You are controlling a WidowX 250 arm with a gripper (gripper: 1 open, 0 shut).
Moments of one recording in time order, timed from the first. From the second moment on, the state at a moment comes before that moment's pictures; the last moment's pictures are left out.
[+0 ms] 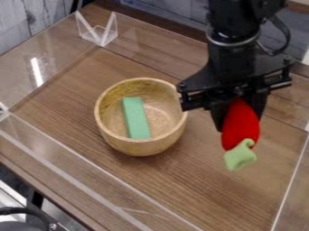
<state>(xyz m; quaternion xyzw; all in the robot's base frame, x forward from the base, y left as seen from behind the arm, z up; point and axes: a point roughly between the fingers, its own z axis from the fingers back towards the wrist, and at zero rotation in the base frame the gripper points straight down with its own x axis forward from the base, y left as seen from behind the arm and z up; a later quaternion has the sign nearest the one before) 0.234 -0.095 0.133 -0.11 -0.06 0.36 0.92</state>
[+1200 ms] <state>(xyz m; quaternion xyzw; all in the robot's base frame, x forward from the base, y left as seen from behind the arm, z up) 0.218 -0.096 0.140 -0.13 -0.03 0.28 0.95</state>
